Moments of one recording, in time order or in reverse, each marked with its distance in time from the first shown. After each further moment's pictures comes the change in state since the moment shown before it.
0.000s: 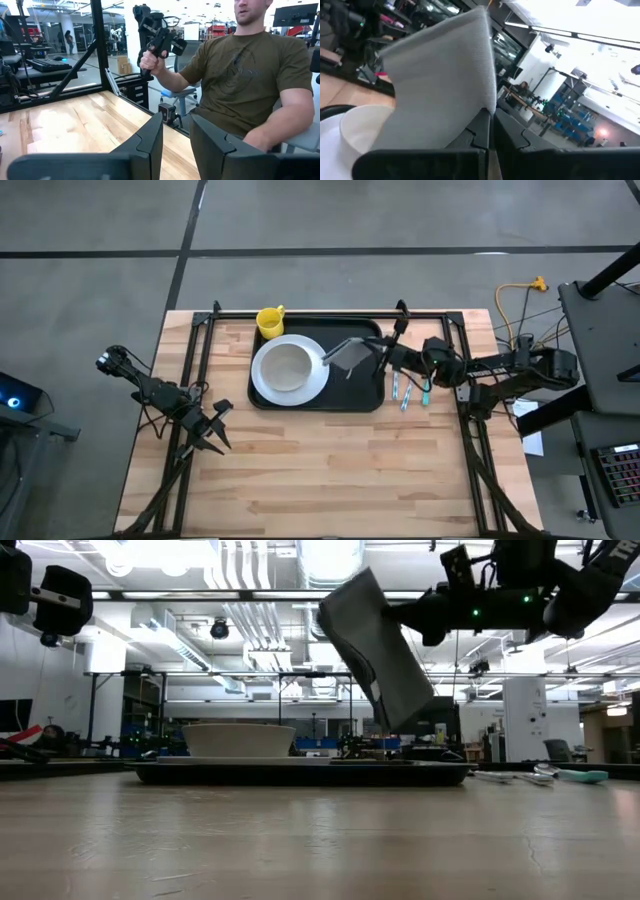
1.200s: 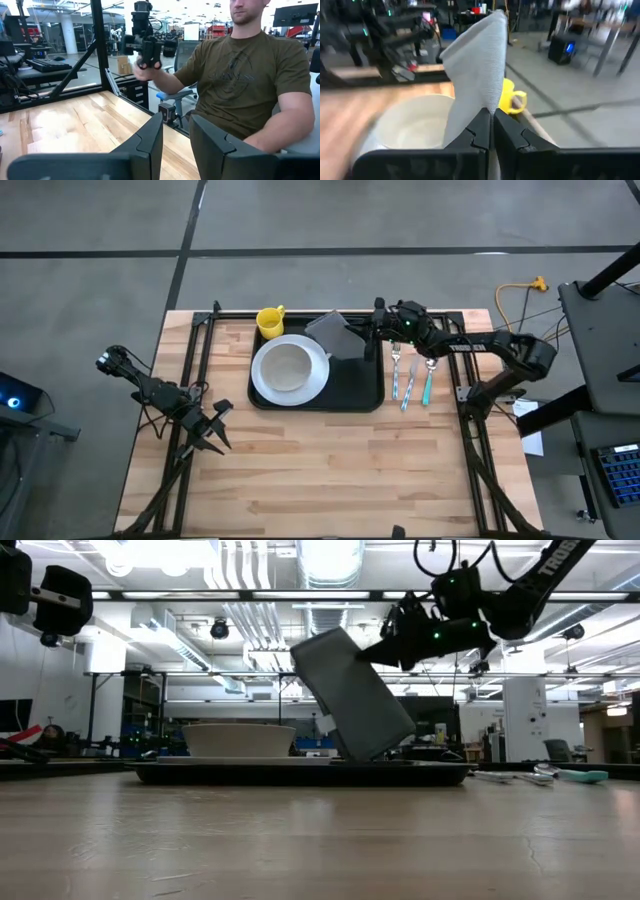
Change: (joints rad) left arm 0.000 0.000 0.000 0.000 0.000 0.000; right arm -0.288 0.218 0.282 -0.356 -0.414 0.456
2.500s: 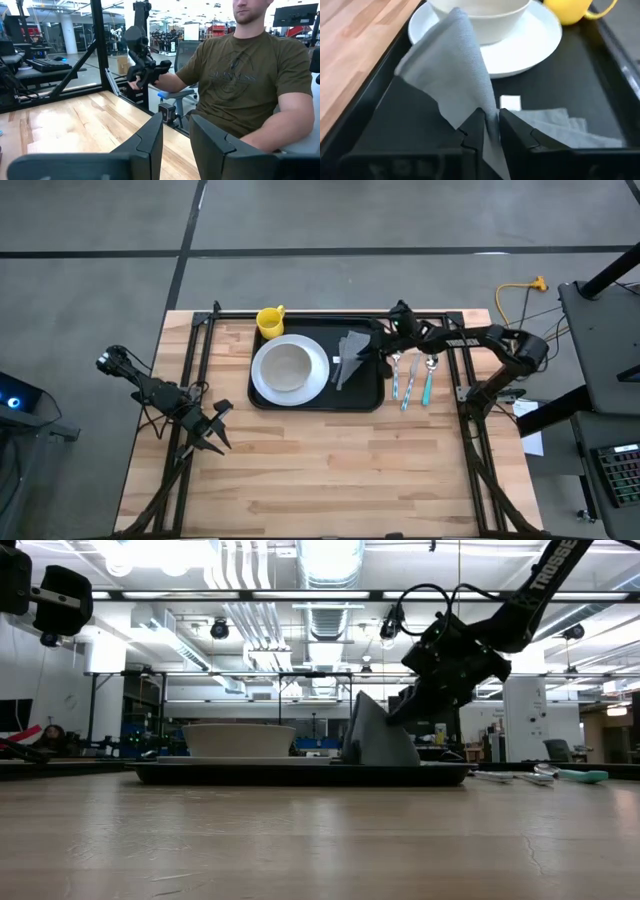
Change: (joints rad) left arm 0.000 0.000 0.000 0.000 0.000 0.000; right arm -0.085 0.069 -0.008 -0.487 -0.283 -0.357
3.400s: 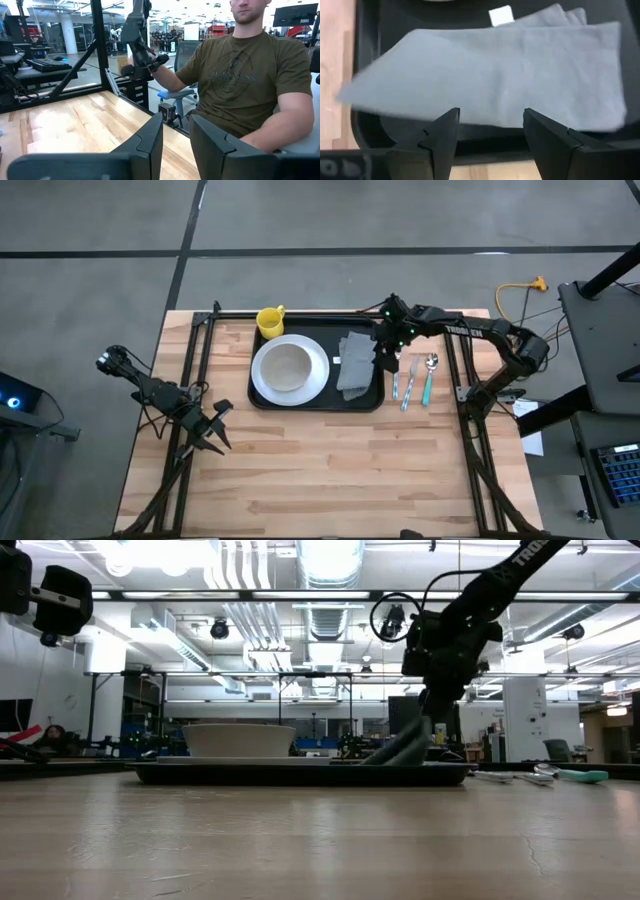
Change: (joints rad) left arm 0.000 0.000 0.000 0.000 0.000 0.000; right arm 0.000 -0.004 0.291 -0.754 0.219 0.078
